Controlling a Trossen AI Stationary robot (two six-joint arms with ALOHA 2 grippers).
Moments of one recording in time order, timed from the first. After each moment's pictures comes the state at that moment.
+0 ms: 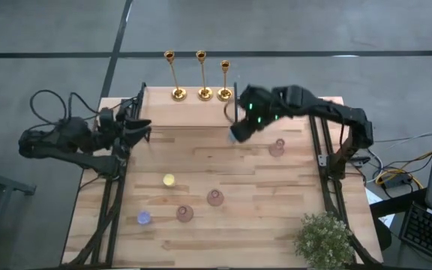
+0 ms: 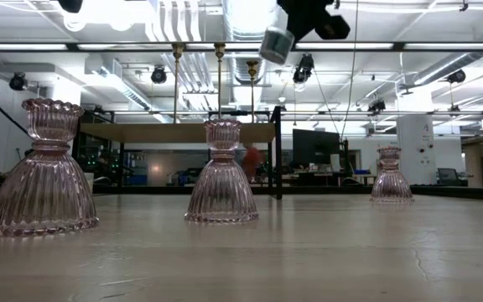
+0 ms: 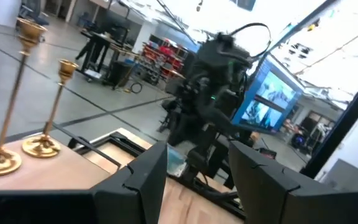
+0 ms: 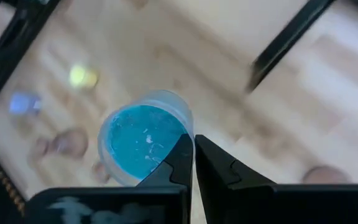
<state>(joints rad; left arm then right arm) -0.16 0.48 0.78 -0.18 -0.44 -0.41 -0.21 1.69 1.89 -1.24 0.00 0.72</state>
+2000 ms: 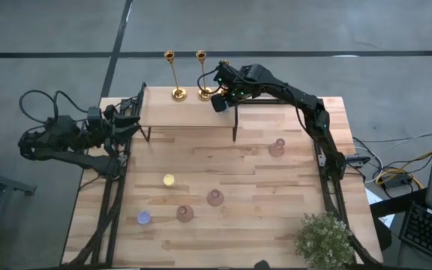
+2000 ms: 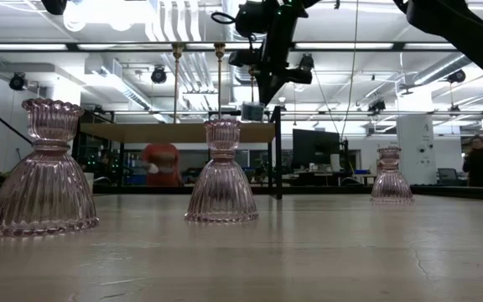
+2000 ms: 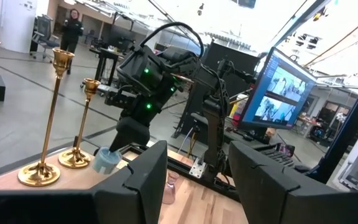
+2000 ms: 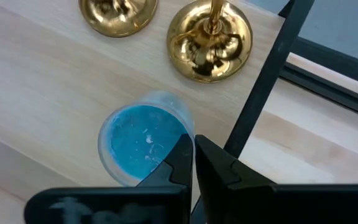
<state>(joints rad) -0.16 0.41 0.78 -0.29 -0.47 -0.29 -0.44 2.17 2.35 -1.36 0.16 0.69</state>
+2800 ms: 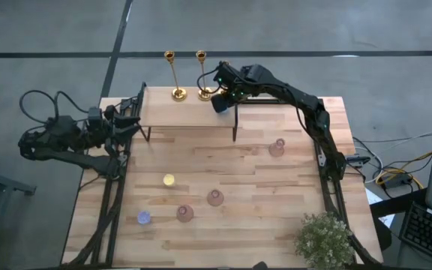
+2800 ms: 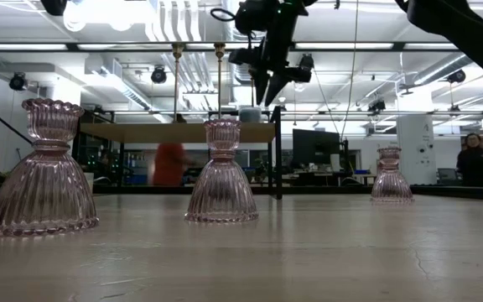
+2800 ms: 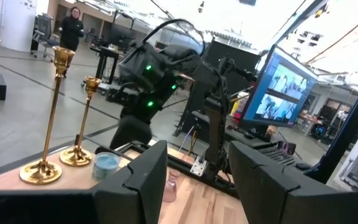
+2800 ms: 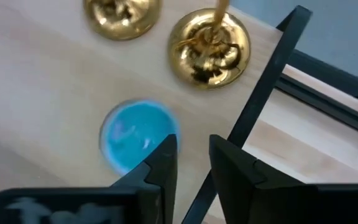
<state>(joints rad) -0.16 0.41 0.78 -0.31 -0.47 -0.29 -0.43 2.16 2.34 -1.35 0.18 0.63</state>
